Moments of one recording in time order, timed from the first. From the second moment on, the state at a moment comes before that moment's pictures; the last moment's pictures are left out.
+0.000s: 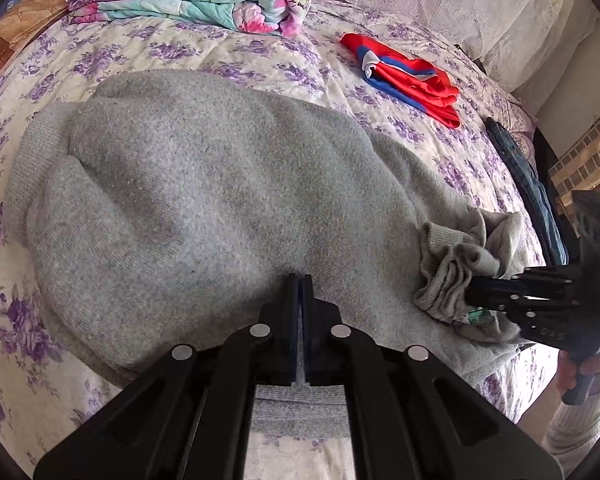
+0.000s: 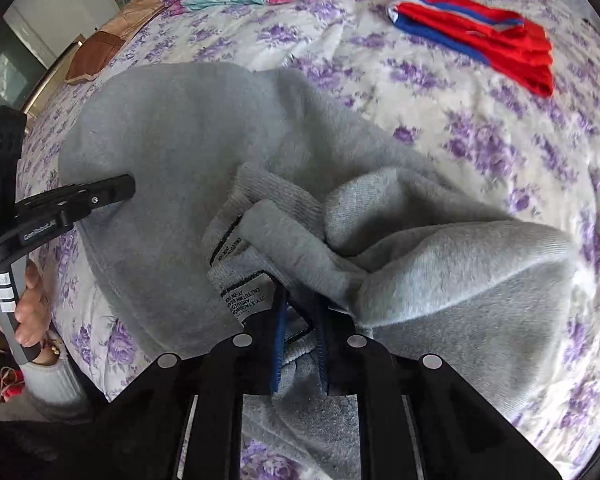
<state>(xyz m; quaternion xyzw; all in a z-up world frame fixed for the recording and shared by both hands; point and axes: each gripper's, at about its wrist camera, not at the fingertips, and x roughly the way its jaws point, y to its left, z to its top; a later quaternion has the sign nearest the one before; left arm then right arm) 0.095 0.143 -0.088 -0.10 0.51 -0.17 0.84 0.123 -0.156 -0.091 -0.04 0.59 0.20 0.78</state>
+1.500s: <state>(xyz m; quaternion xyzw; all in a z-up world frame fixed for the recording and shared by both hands) 0.121 0.235 -0.081 -0.26 0.48 -0.12 0.83 -0.006 -0.238 -0.056 0.13 0.44 0.19 0.87</state>
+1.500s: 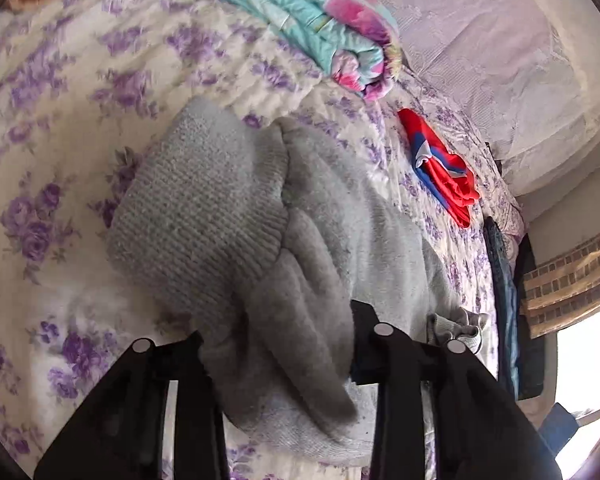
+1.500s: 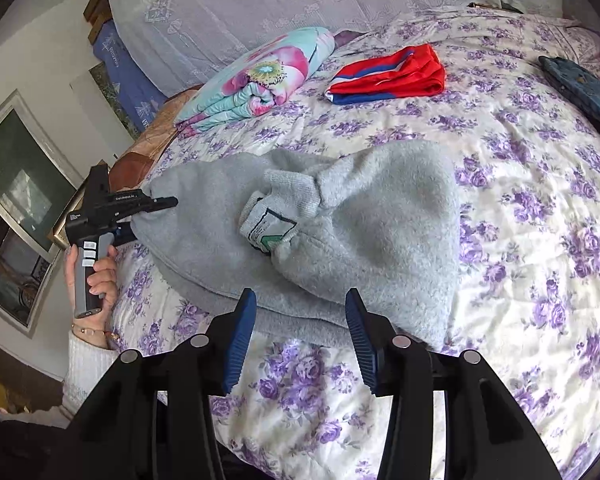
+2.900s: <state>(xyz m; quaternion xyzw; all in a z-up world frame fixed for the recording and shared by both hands) 0.053 0.113 0.004 -0.01 0.38 -0.09 0.92 0.034 -0.271 -0.006 0.18 0.37 0.13 0.90</state>
